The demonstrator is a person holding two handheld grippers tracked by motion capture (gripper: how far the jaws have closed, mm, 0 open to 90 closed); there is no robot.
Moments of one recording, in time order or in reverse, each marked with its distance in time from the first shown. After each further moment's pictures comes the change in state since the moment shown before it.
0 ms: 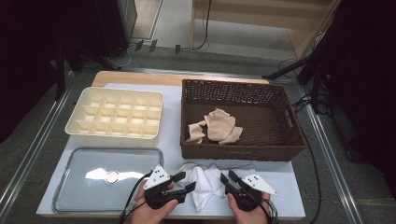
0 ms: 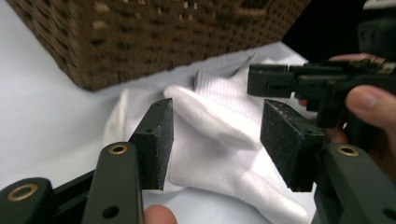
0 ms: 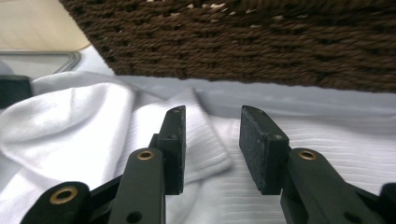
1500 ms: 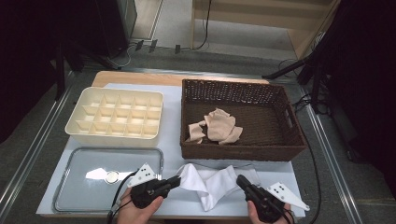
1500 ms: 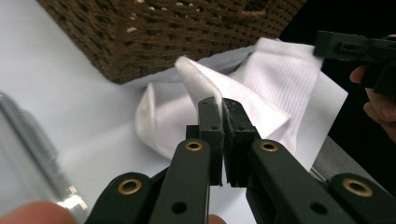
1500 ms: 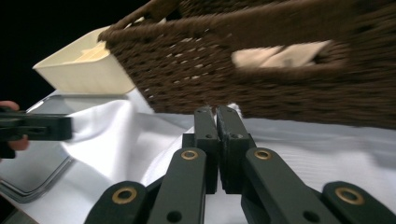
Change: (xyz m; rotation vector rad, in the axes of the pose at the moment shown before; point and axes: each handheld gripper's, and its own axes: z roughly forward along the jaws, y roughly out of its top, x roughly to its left) left arm 0.018 0.012 -0.044 0.004 -0.028 -0.026; right arm -0.014 0.020 -0.070 -0.134 0.084 0.060
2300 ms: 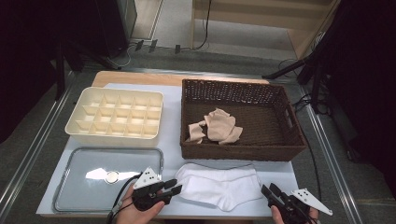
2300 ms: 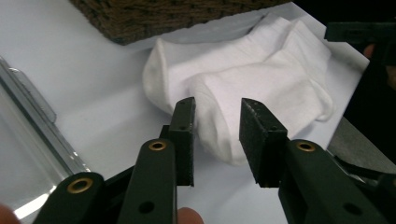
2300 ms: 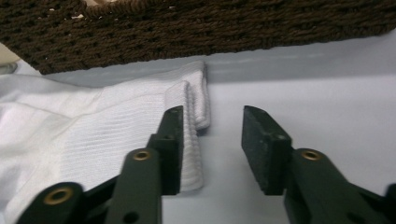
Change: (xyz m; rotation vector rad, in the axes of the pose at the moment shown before) left arm 0.001 -0.016 0.017 0.107 0.038 0.031; right arm -0.067 -0.024 -0.025 0.126 -0.223 0.072
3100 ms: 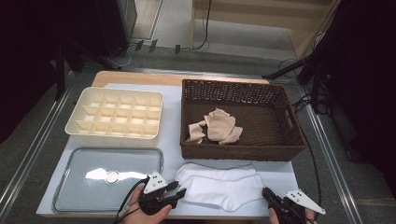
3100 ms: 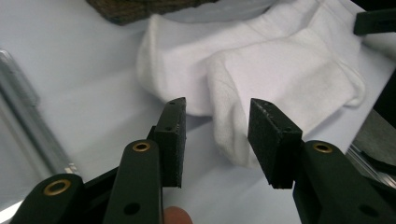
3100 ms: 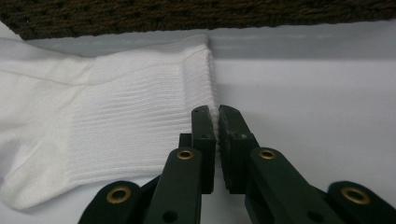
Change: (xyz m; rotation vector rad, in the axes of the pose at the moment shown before) left arm -0.017 -0.007 0.014 0.051 0.060 0.019; right arm 0.009 -0.002 -0.001 0.084 -0.056 -0.078
